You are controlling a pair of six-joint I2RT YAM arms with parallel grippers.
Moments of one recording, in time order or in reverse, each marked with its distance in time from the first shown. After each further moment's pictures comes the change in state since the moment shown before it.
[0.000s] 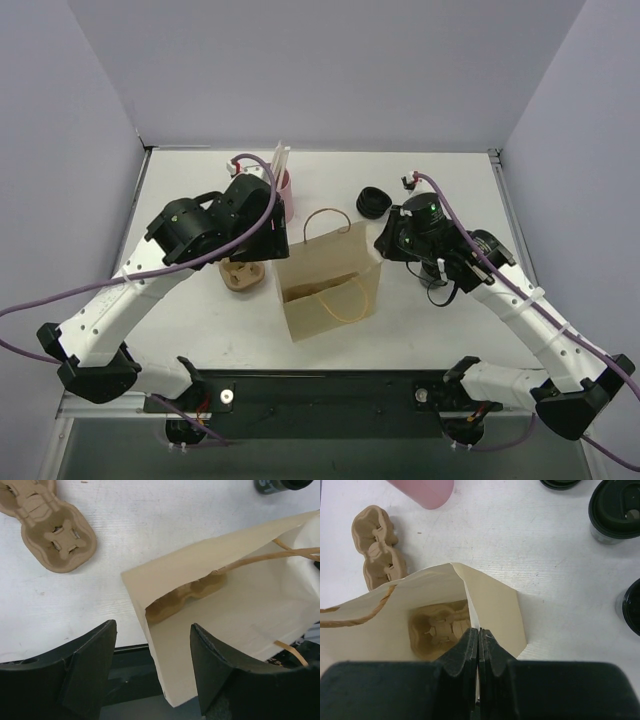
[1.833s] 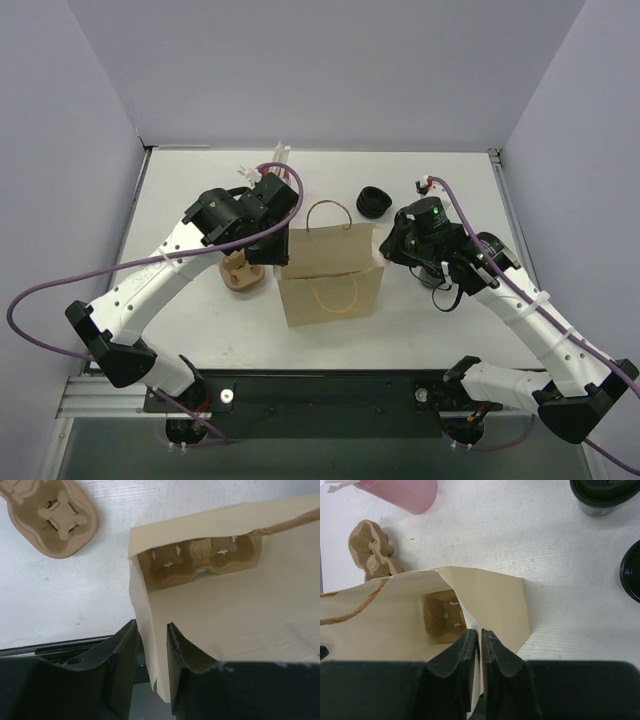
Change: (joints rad) left arm 0.033 0.113 -0.027 -0.029 0.109 0.067; right arm 0.006 -0.032 -0.011 -0.076 0.067 0.178
